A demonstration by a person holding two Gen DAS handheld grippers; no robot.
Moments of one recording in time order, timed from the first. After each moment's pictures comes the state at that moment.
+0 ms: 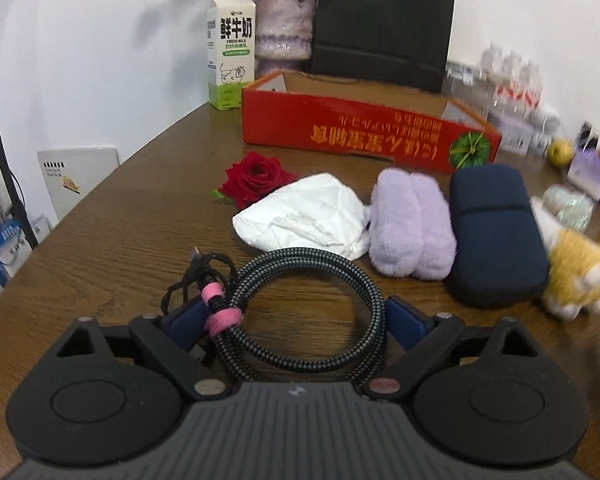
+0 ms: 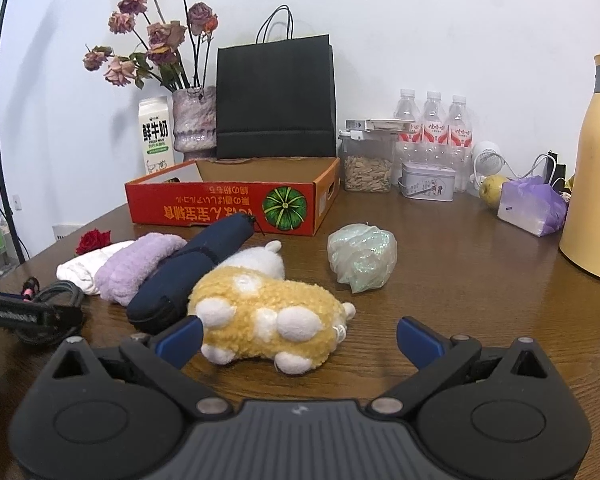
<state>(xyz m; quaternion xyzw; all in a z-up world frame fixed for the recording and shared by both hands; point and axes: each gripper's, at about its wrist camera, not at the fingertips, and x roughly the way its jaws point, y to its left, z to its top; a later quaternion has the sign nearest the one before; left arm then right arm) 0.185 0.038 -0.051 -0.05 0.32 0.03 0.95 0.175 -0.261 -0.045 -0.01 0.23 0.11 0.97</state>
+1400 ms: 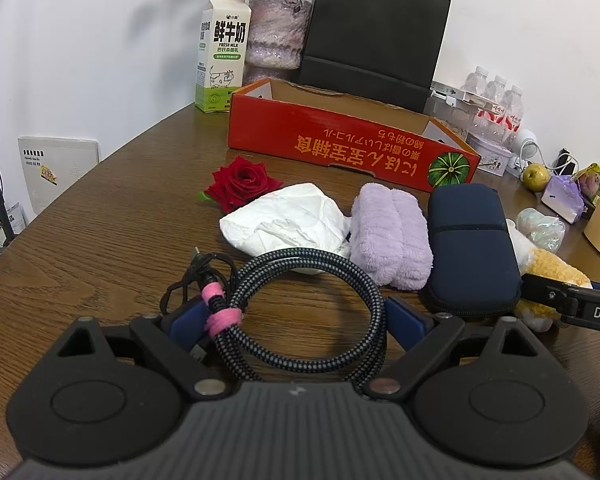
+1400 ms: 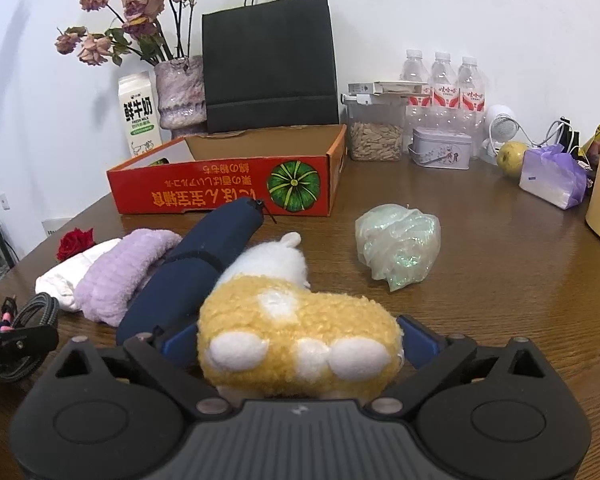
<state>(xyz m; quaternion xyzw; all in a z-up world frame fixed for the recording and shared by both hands) 0.181 0.044 -0.051 -0.09 0.30 0.00 0.95 0.226 -0.231 -0.055 0.02 0.28 0.10 0.95</state>
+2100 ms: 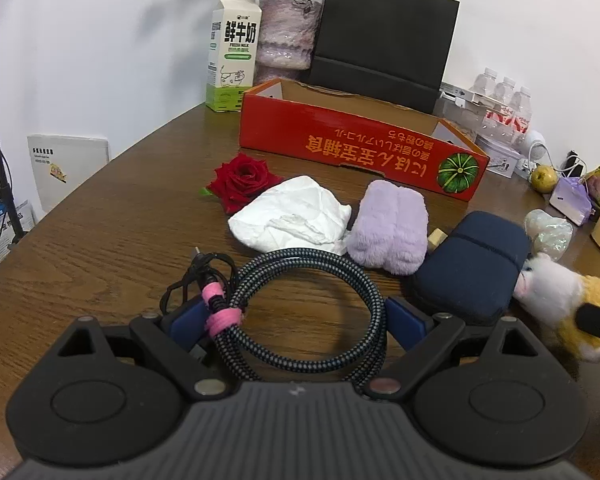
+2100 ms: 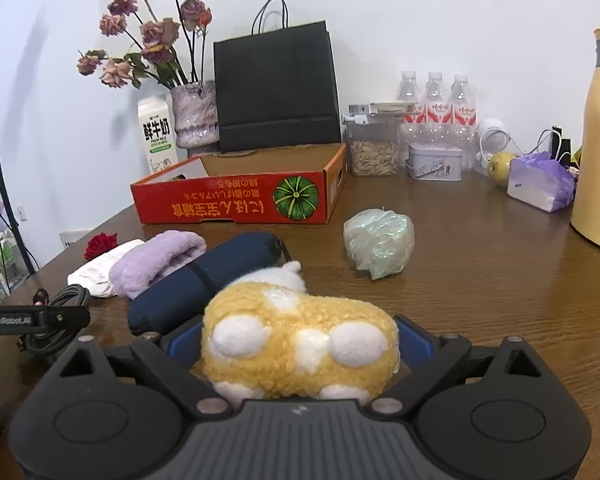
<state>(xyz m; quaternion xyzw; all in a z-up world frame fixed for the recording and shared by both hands) 0.177 0.044 -0.052 -0.09 0.30 0.02 0.95 0.174 -0.255 -0.045 0.03 0.25 0.12 0.96</state>
